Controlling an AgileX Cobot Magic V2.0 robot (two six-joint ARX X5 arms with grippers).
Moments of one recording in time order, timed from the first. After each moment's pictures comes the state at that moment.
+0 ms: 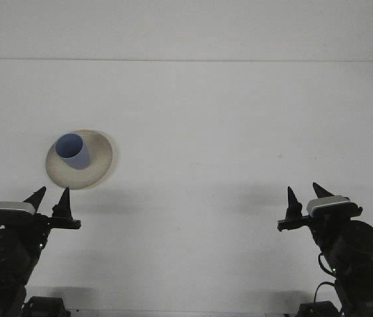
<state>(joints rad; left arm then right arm) -0.04 0.43 0.63 -0.31 0.03 -0.06 0.10 0.52 0.62 -0.36 -0.10 0.01</state>
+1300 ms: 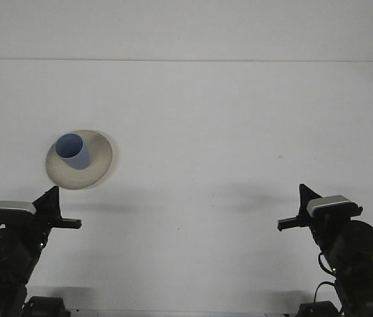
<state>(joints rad) -0.04 0.43 0.63 -0.30 0.03 -0.05 0.10 0.52 0.62 -0.35 -0.10 0.01</state>
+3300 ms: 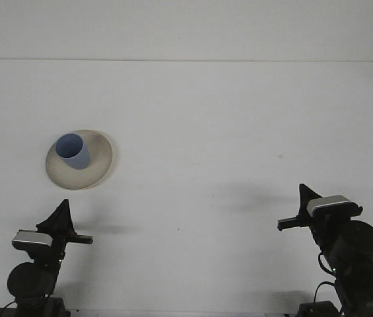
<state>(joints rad) -0.04 0.01 0.03 0.17 0.03 -0.02 0.10 0.52 0.62 -0.35 -0.10 0.01</state>
